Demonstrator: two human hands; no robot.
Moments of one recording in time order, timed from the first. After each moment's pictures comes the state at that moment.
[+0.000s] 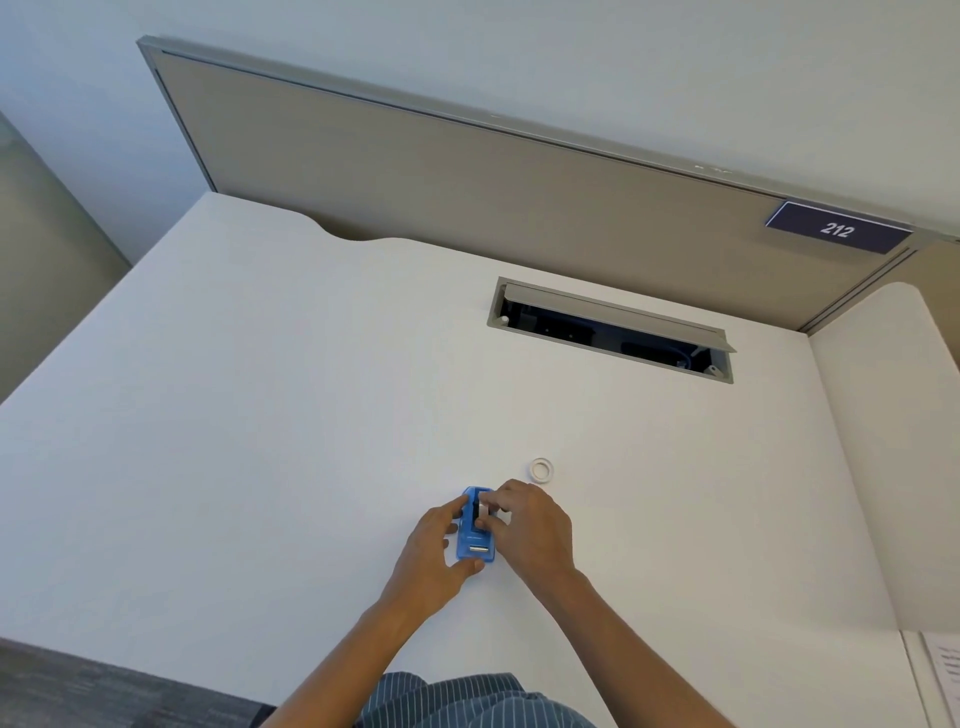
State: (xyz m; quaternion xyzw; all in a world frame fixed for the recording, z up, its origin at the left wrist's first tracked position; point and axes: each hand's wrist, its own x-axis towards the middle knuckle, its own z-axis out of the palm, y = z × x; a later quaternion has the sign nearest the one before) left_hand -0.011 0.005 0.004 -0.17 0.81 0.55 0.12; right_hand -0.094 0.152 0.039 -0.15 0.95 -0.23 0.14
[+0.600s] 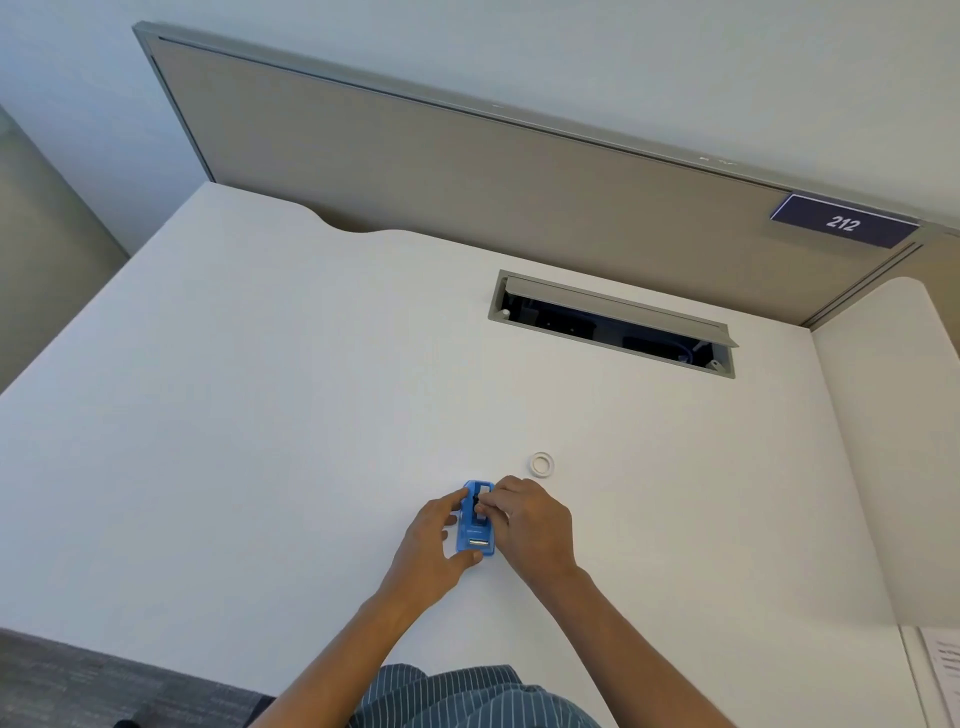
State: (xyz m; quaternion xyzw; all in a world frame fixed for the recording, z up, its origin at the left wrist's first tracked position) left_hand -0.012 0.002 -0.003 -0.17 0.81 0.55 0.12; right_hand -0.086 0.157 0.040 -0.22 0.95 -0.23 0.04
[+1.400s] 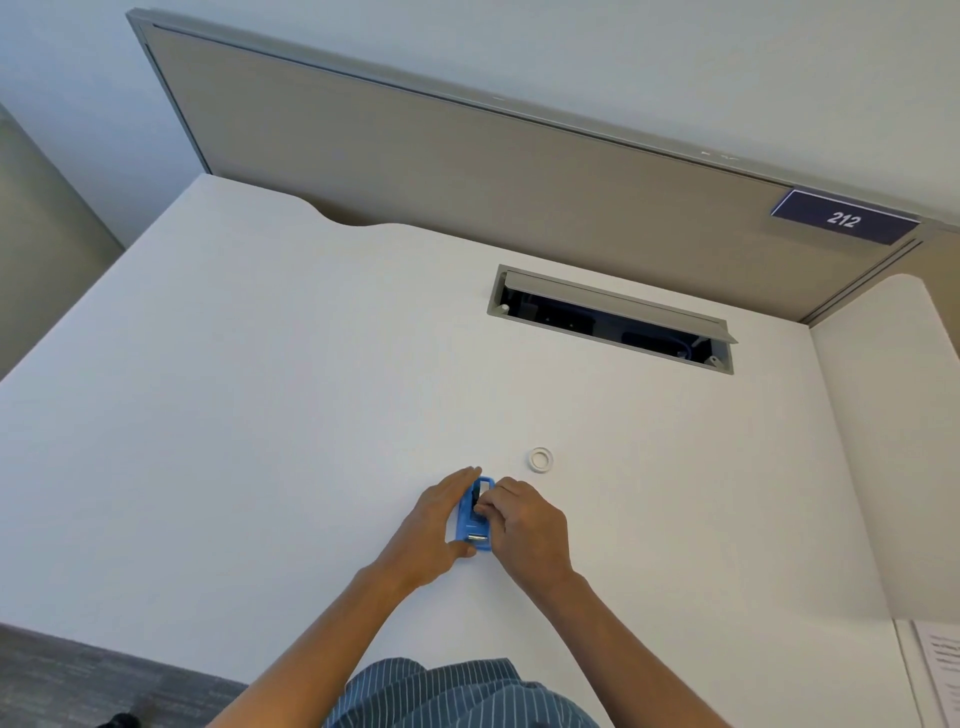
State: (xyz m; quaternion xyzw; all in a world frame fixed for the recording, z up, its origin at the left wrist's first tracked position) left_hand -0.029 -0.013 -0.009 -0.06 0.85 0.51 0.15; right_hand -0.077 0.157 0.034 -0.24 0.94 -0.24 0.00
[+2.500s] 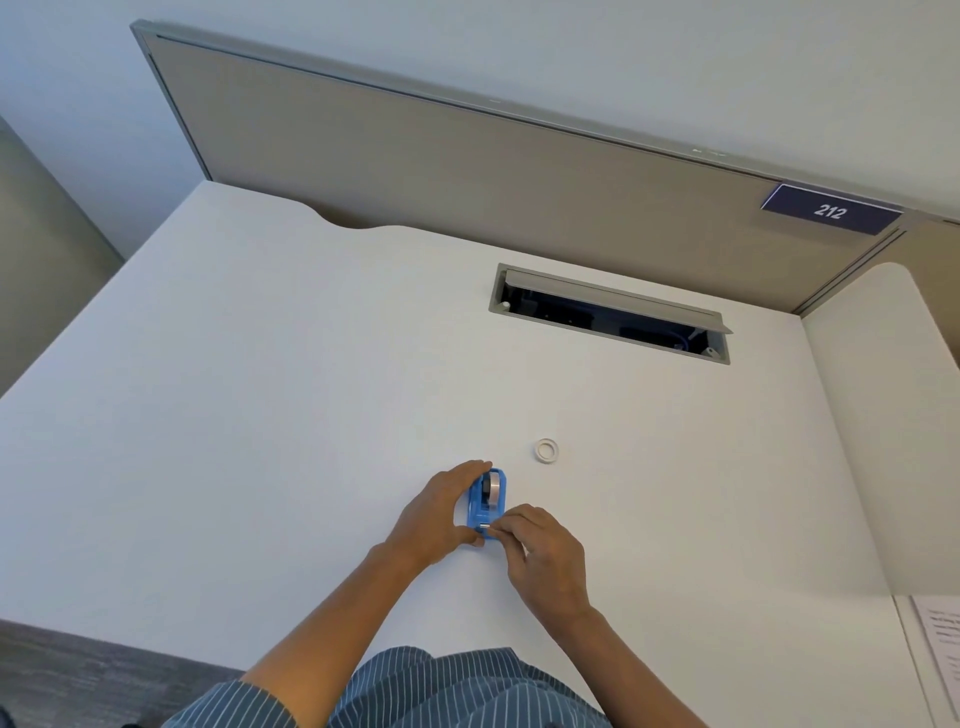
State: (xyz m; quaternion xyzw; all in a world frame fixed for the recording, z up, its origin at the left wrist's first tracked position) left_hand -0.036 -0.024 -0.010 -0.04 0.87 0.46 0.15; right_hand -0.031 0.177 0.025 -0.24 0.92 -0.31 -0.06
